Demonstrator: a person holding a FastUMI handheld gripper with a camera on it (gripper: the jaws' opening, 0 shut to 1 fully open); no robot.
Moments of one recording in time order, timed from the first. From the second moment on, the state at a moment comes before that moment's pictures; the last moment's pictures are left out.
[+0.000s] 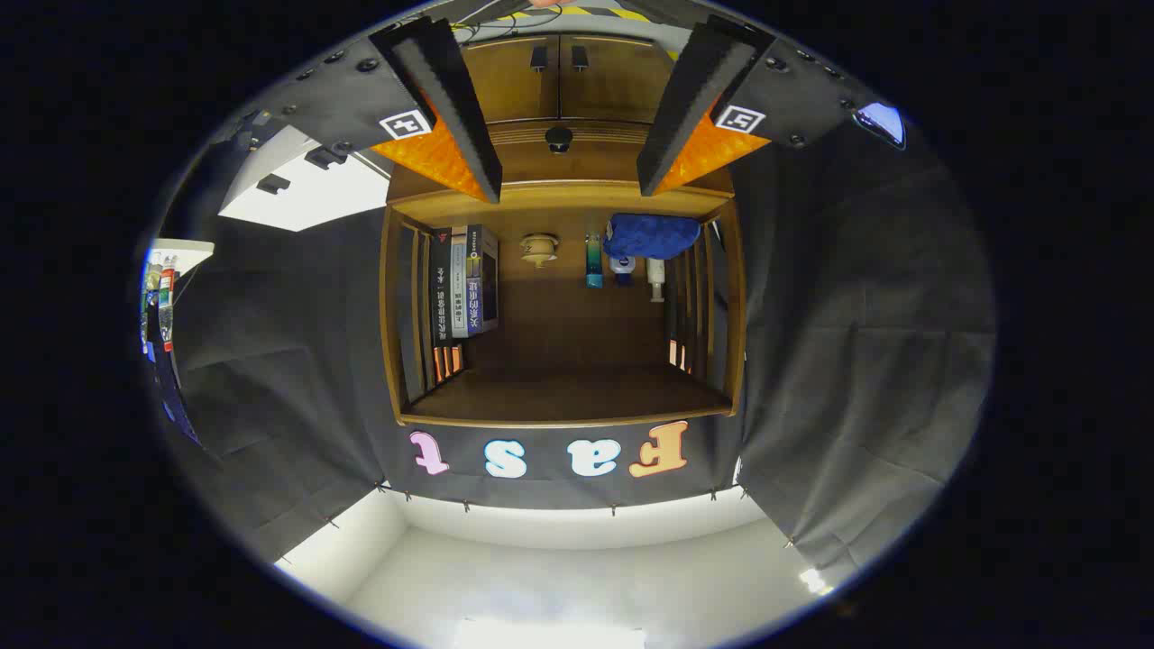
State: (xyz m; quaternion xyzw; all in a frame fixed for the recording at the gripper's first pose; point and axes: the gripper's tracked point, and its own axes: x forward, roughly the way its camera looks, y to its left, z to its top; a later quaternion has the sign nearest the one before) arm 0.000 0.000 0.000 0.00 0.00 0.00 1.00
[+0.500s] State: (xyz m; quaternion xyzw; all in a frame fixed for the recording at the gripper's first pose) arm 0.004 -0.009 0.004 0.01 -0.01 -0.01 1.00
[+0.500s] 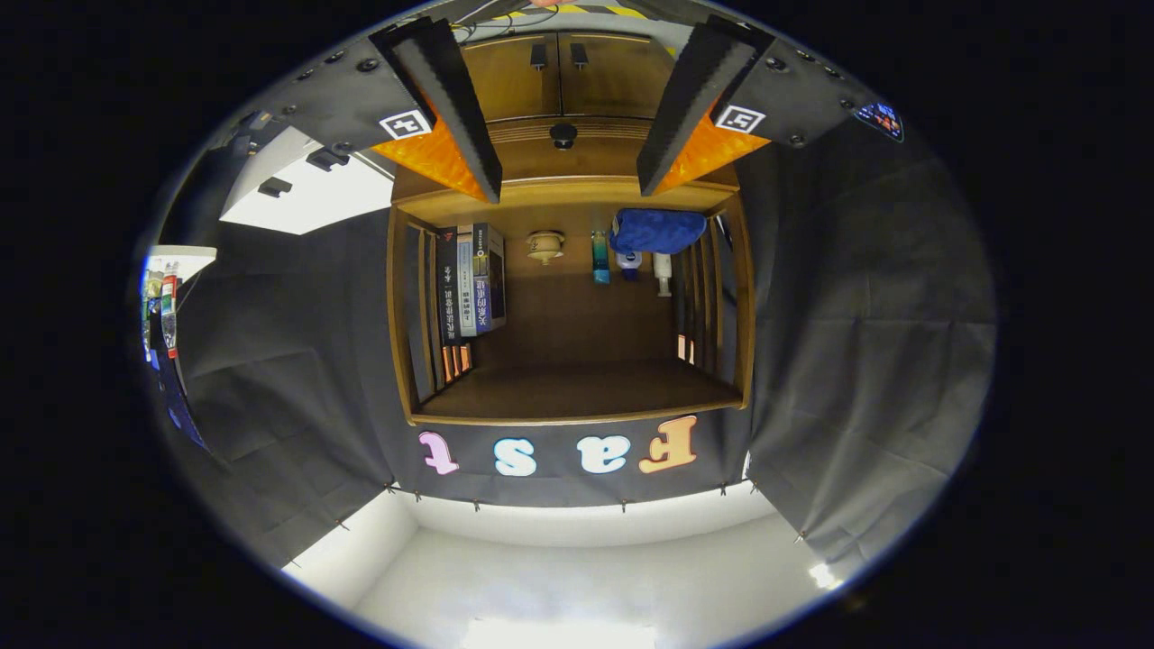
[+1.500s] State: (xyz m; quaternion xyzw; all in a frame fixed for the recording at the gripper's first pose) arm 0.083 0.003 -0.015 0.01 -0.01 0.00 1.00
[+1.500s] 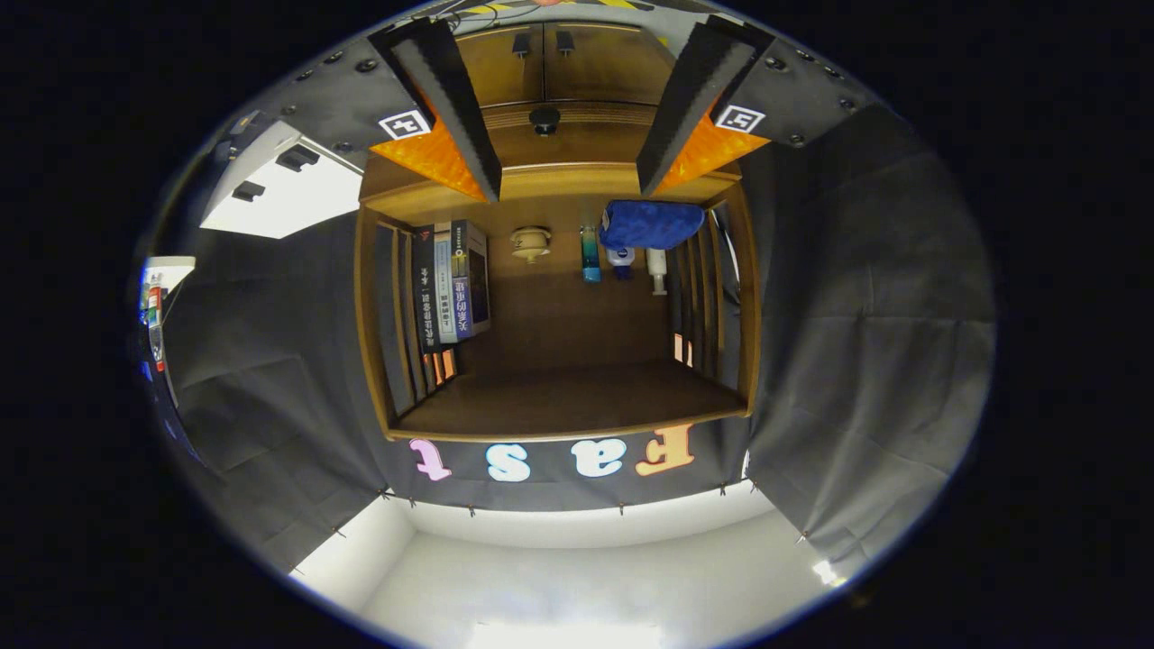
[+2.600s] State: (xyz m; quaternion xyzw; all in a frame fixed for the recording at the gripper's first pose) arm 0.230 -0.037 -0.224 -0.01 0.11 -0.05 0.99
